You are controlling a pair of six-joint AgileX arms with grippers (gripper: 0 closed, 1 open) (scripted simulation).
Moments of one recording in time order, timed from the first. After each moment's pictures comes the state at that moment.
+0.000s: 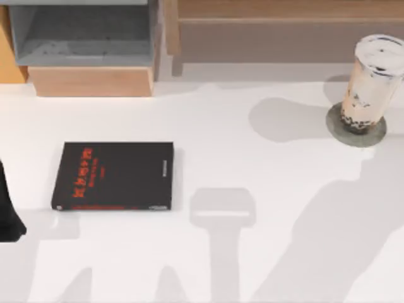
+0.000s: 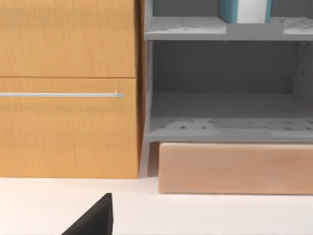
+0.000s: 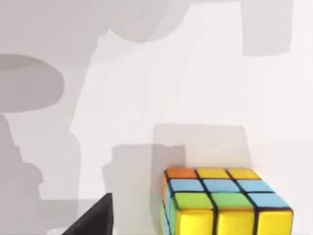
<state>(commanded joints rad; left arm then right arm) 0.00 0.00 0.00 0.00 0.00 0.00 -0.47 2.01 1.67 -1.02 0.03 -0.24</state>
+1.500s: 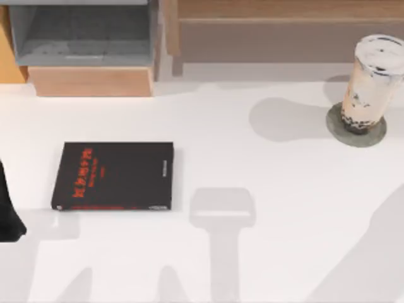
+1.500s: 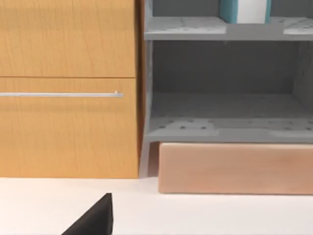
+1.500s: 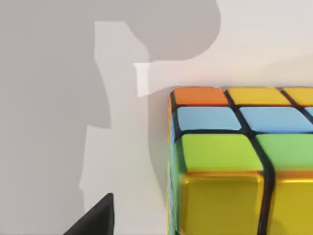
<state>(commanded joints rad) 0.00 0.00 0.00 0.00 0.00 0.00 -0.53 2.08 1.50 -0.98 0.00 -0.25</state>
